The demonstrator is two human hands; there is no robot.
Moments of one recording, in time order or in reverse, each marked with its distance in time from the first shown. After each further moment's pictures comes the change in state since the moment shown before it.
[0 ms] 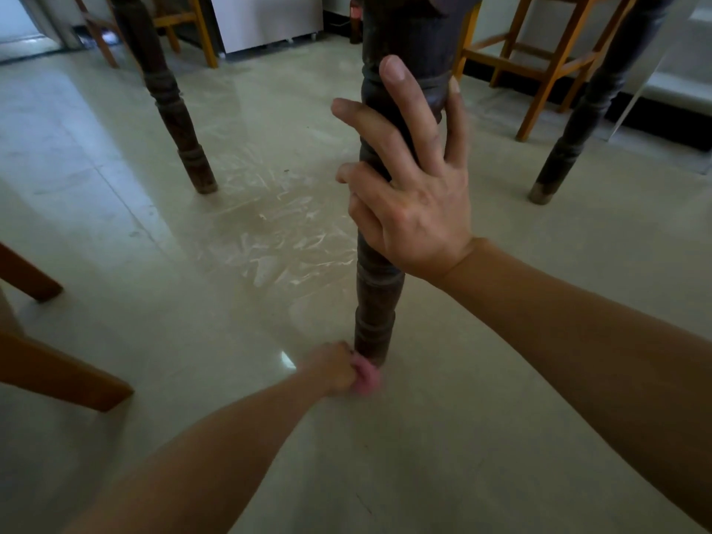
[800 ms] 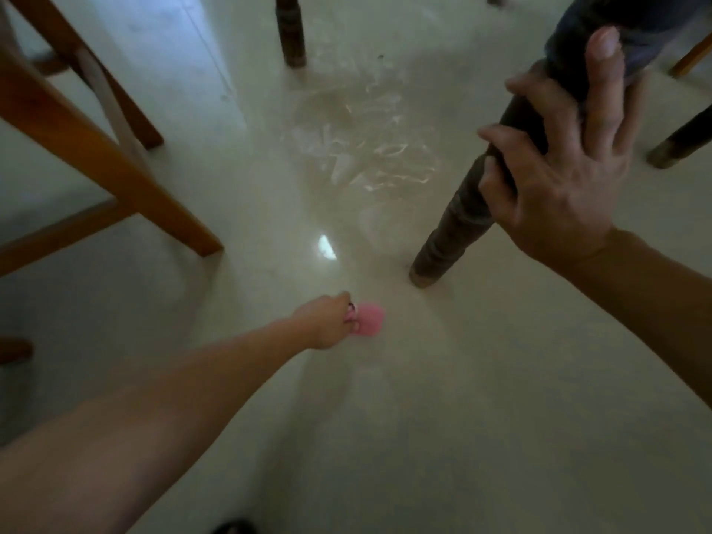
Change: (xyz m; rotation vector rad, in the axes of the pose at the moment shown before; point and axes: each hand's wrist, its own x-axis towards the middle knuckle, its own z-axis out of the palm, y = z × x) left_hand -0.133 -0.042 -0.018 -0.010 -0.026 -0.138; right_hand -0.011 0.007 -0.021 0.062 -0.227 -0.031
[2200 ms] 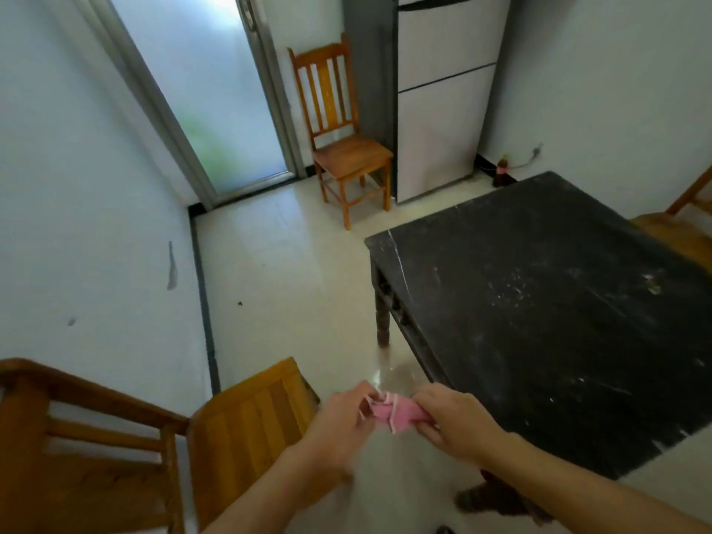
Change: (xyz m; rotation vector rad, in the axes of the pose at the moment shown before) left_hand -0.456 0.179 -0.632 -0.249 0.386 0.152; right_hand 0.588 0.059 -0.239 0.794 -1.146 0.171
